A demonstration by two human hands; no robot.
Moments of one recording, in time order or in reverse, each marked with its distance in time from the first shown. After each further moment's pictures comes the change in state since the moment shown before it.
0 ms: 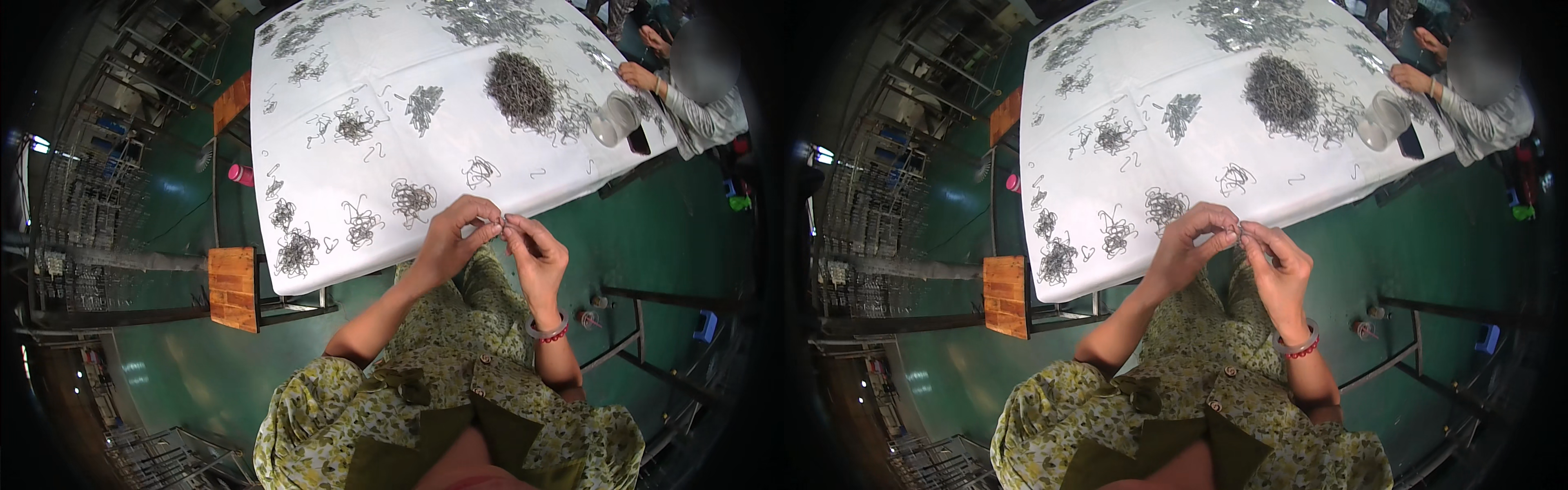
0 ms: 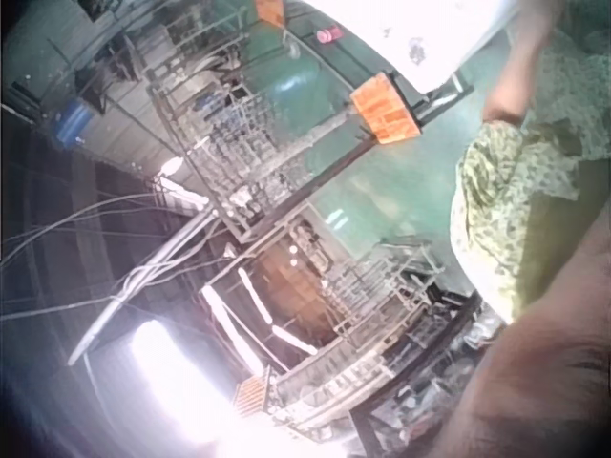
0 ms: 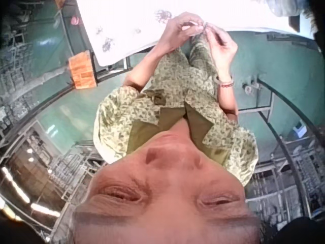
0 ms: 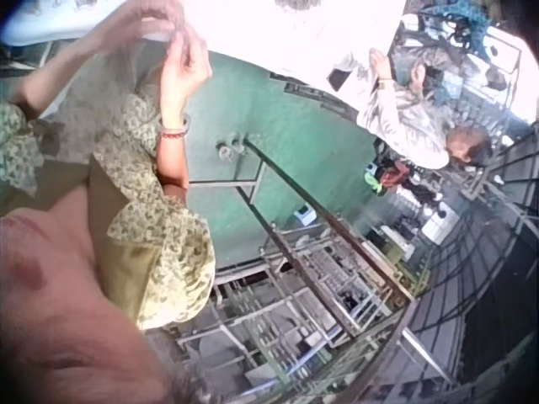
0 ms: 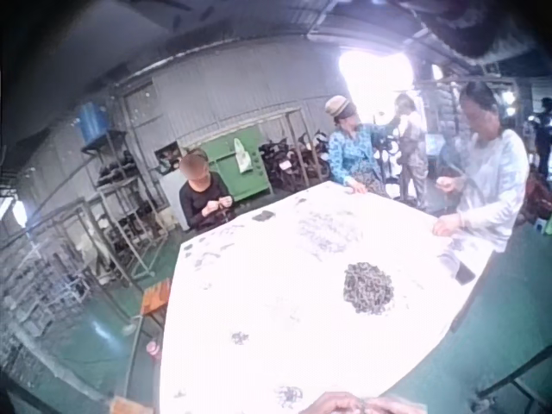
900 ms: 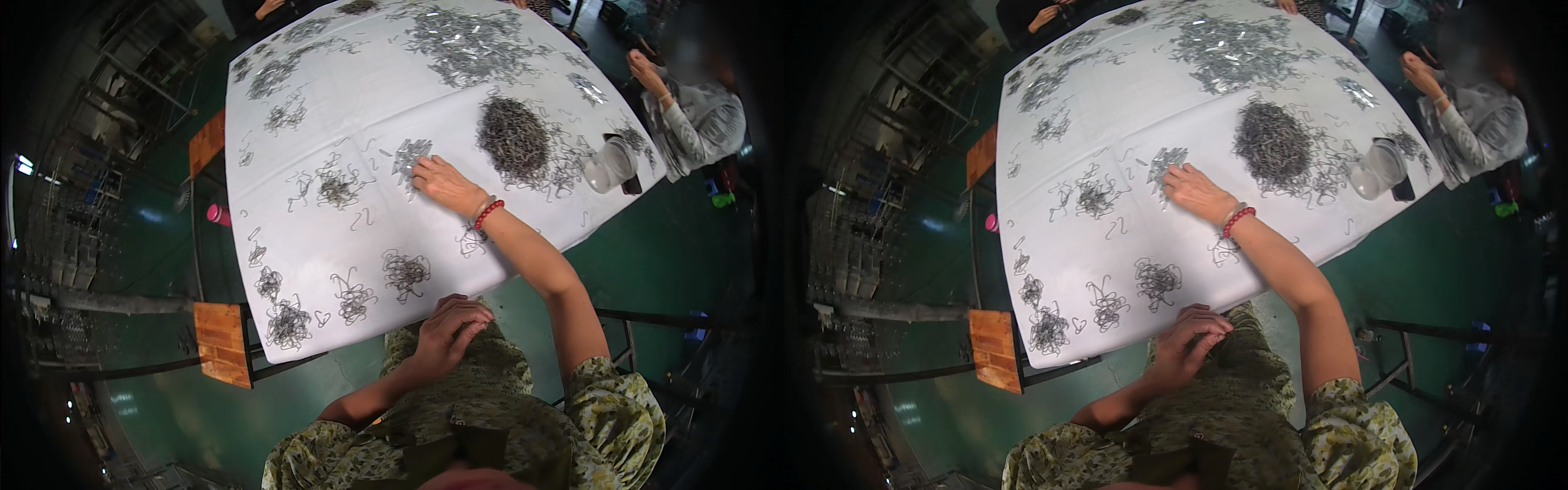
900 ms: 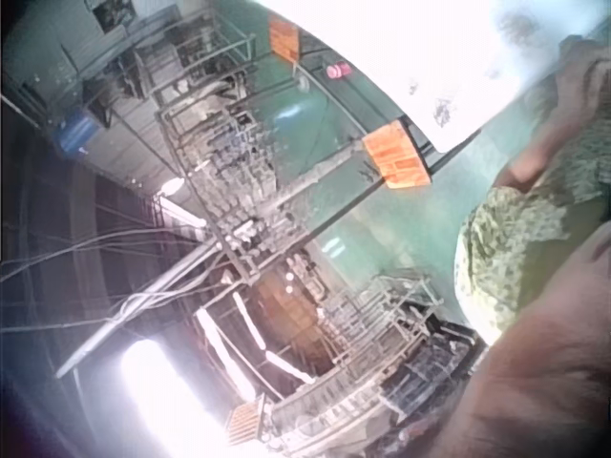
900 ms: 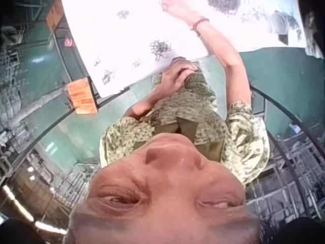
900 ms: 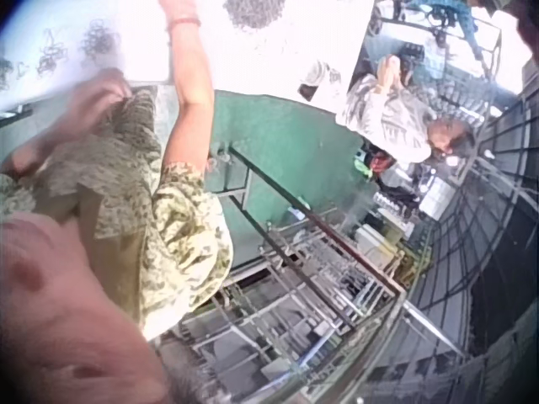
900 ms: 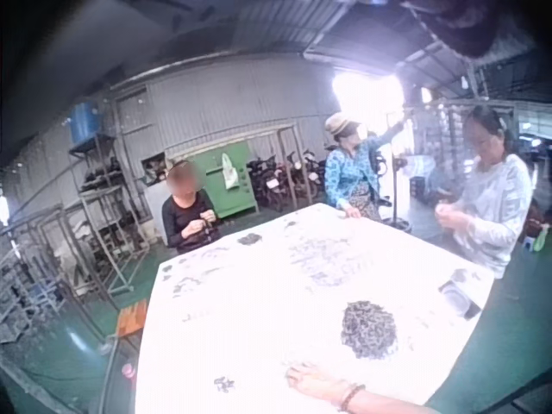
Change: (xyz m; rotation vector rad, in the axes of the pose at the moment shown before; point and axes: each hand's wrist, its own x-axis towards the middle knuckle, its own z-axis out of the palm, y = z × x) left_hand -0.010 -0.011 -0.008 0.139 0.082 0.166; right_hand 0.230 0.143 0.123 -0.985 -0.757 -0.927
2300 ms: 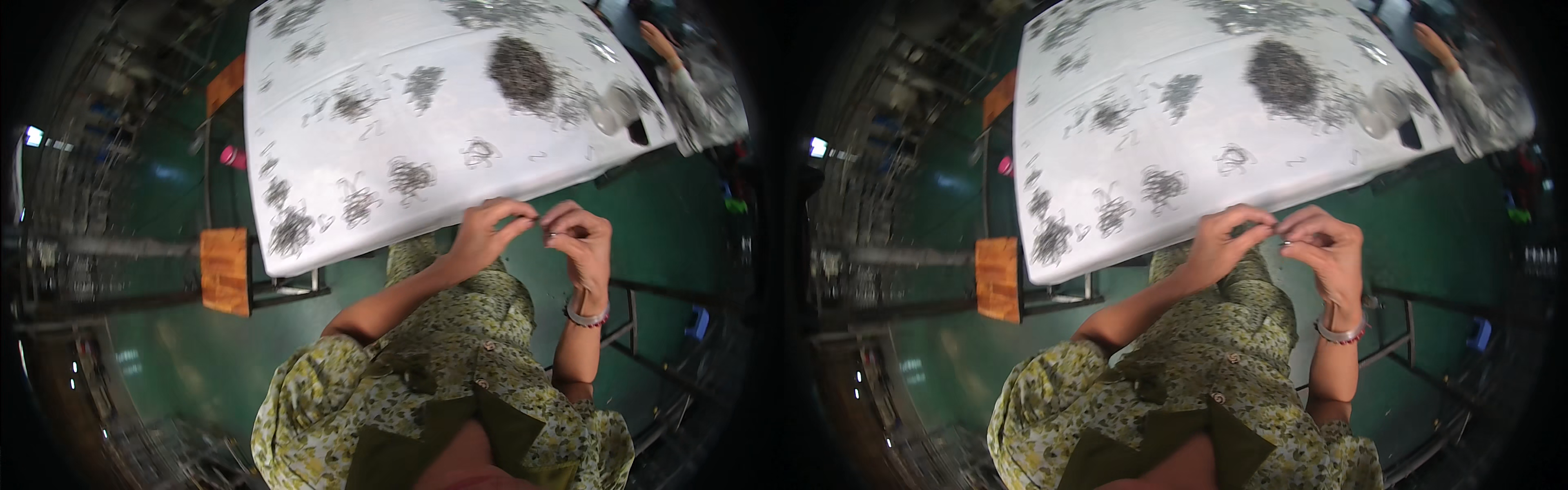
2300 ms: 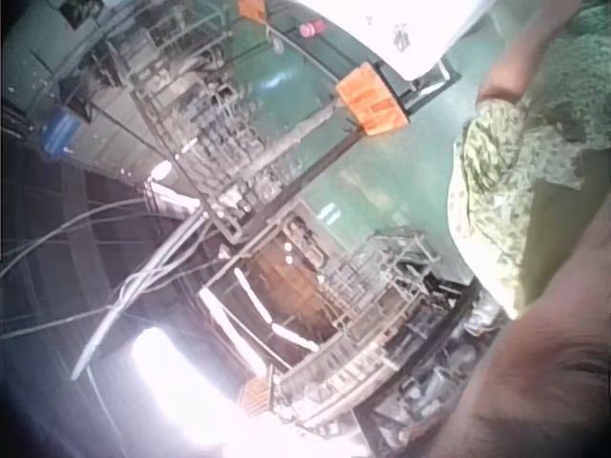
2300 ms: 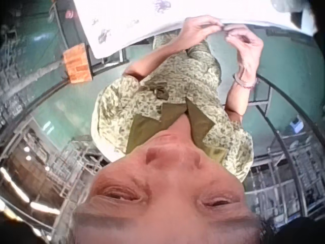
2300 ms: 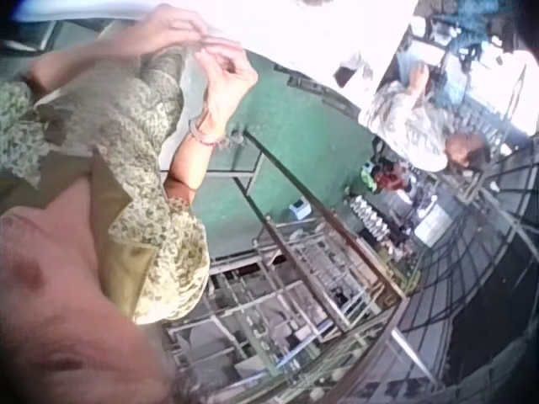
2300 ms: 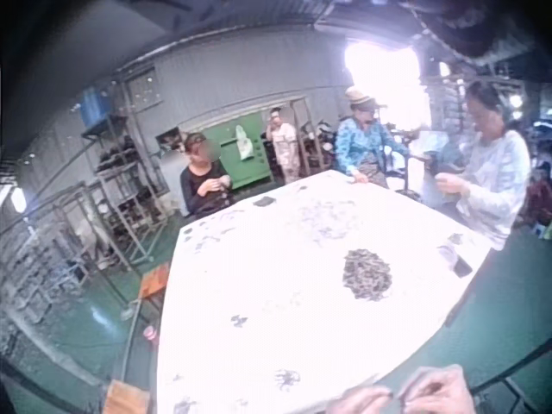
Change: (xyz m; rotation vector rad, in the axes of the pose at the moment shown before) left_hand 0.004 0.006 0.055 -0.127 -0.019 -0.028; right_hand -0.202 -0.167 -0.192 1.407 0.629 0.778
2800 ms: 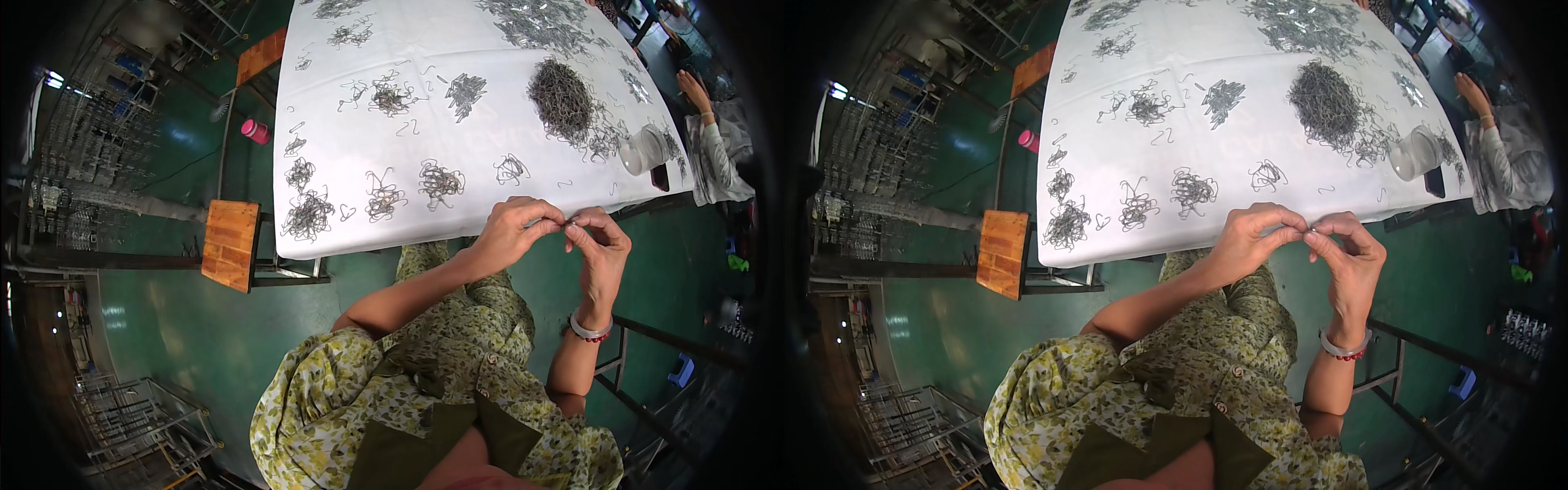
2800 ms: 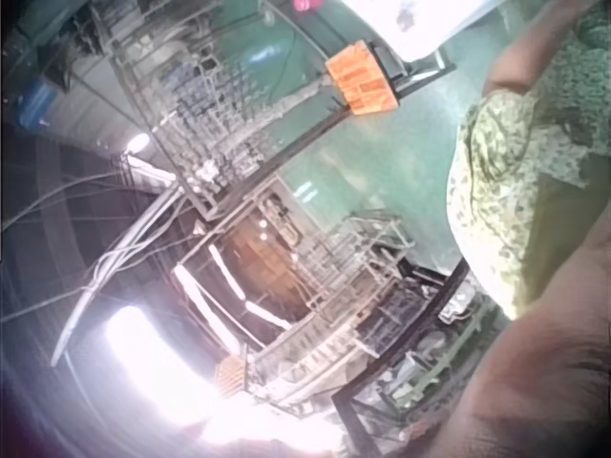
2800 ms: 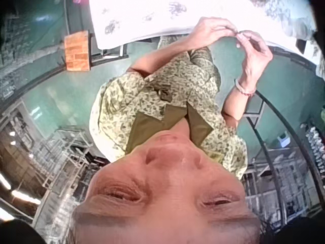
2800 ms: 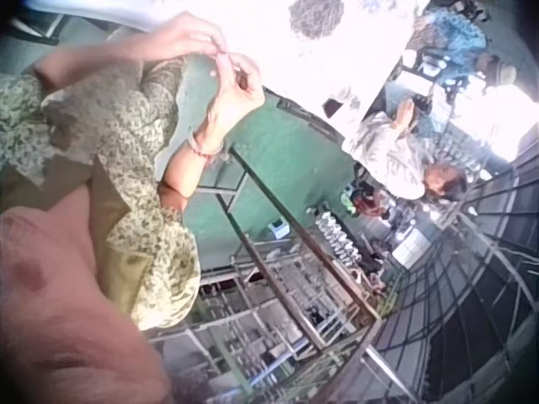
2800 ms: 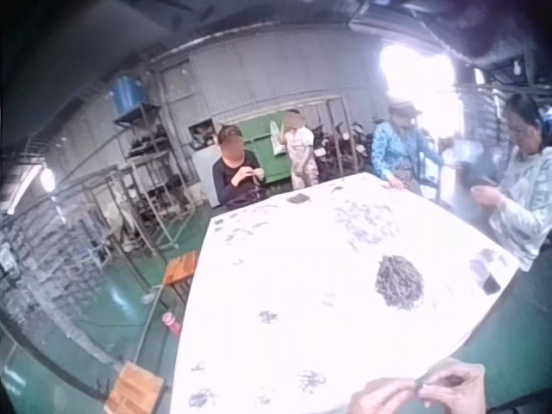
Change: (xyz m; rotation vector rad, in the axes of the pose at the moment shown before) left_hand 0.019 0.010 -0.016 0.033 0.037 0.068; right_hand 0.027 -0.006 0.024 -0.056 0.140 0.007
